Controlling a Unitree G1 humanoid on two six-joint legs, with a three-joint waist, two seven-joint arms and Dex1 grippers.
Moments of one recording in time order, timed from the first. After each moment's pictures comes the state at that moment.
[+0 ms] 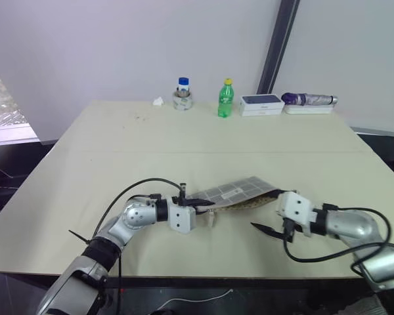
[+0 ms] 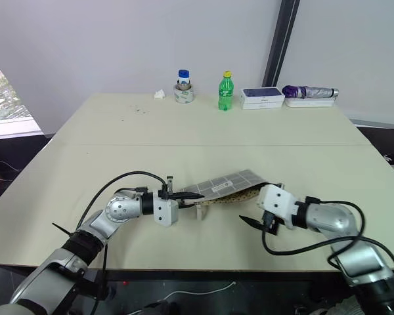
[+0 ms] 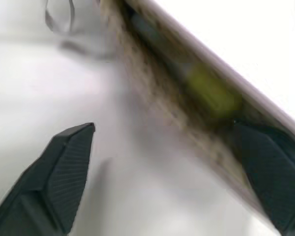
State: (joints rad) left arm -0.59 0.43 -0.38 0.49 0.18 -0.80 -0.73; right arm -0.08 -0.83 -0.07 -0.24 0.20 0.16 0.93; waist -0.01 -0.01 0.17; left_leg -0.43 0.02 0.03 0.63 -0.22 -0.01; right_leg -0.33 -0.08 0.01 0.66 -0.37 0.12
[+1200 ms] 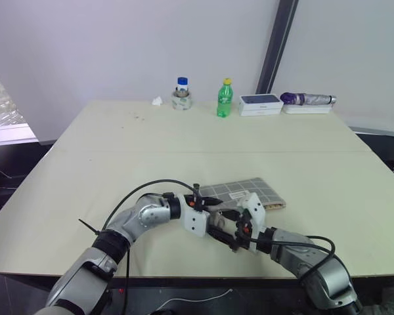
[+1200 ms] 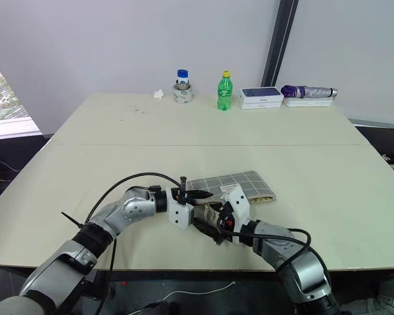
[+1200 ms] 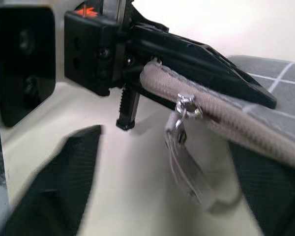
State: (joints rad) left arm -0.69 0.38 -0.44 0.54 0.49 -0.81 -0.51; right arm -0.13 -0.41 0.14 -0.35 0.47 0.61 0.60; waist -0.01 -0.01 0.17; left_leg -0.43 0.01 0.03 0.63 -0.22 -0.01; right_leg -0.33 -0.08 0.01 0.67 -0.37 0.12
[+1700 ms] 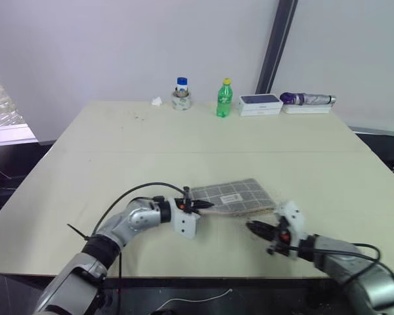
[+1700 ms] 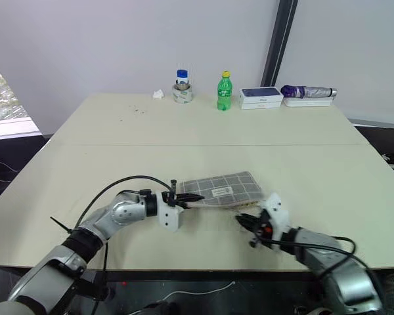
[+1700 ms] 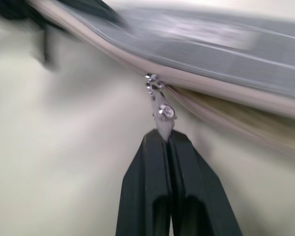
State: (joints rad) left arm -0.63 0.48 -0.44 0.53 0.39 -0.85 -0.55; right arm 0.04 -0.68 -0.11 -0.30 0.46 0.53 0.72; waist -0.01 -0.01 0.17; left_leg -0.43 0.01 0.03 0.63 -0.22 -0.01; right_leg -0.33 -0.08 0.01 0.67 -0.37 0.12
